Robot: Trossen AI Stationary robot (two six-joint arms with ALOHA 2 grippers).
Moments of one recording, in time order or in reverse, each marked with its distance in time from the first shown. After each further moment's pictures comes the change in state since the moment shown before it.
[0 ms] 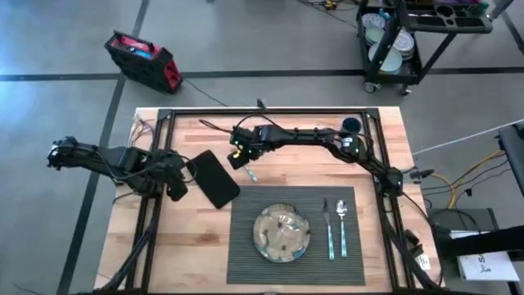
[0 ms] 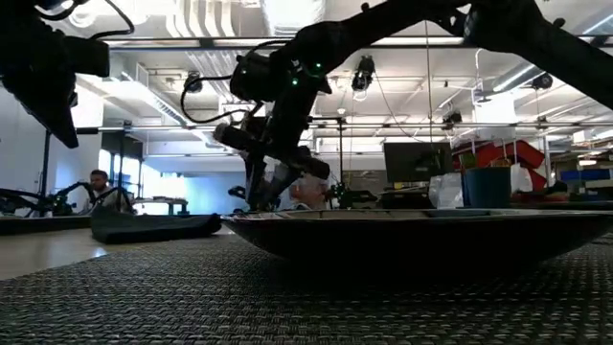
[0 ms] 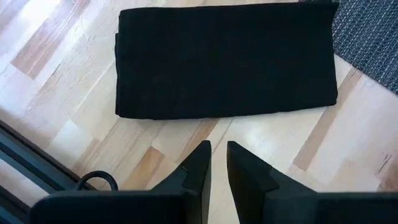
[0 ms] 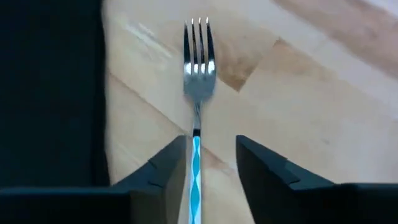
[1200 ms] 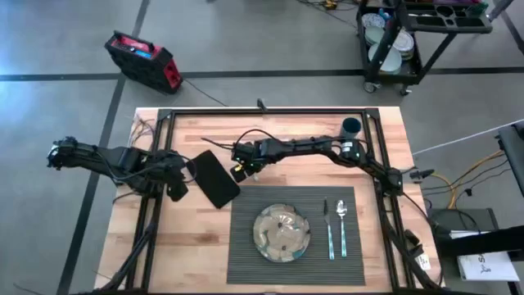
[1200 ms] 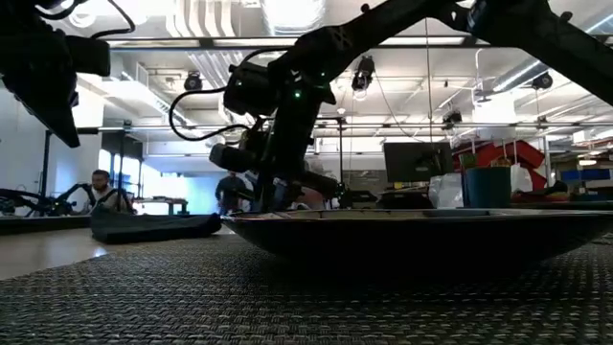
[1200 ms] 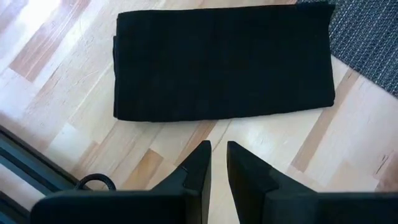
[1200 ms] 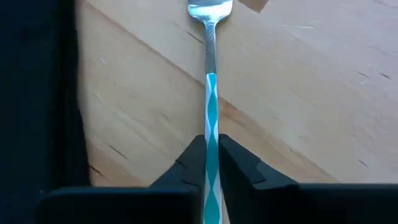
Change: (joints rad) left arm 0.000 0.000 0.000 0.009 0.000 0.008; right arm 0.067 -0.002 -0.127 0.072 0.035 0.073
